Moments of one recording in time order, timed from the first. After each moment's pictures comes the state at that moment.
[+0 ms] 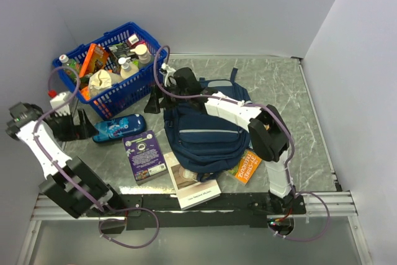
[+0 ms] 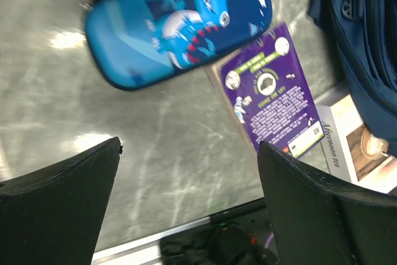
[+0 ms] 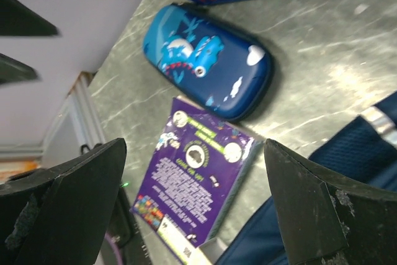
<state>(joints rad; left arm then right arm) 0.80 1.28 1.20 -1.21 0.73 0.68 0.79 2.03 1.63 -0.05 -0.45 0.51</state>
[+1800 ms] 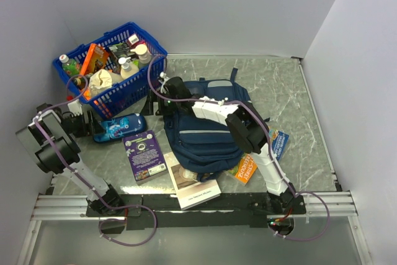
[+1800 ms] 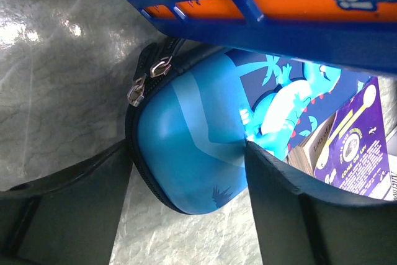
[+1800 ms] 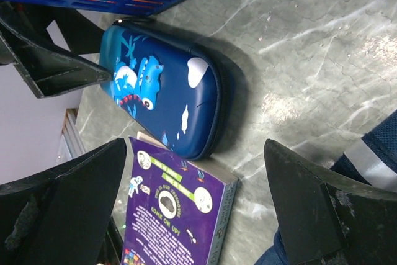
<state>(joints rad) 0.68 1.80 1.08 -0.68 0.77 0.60 0.80 2.30 1.75 0.03 -0.40 0.71</state>
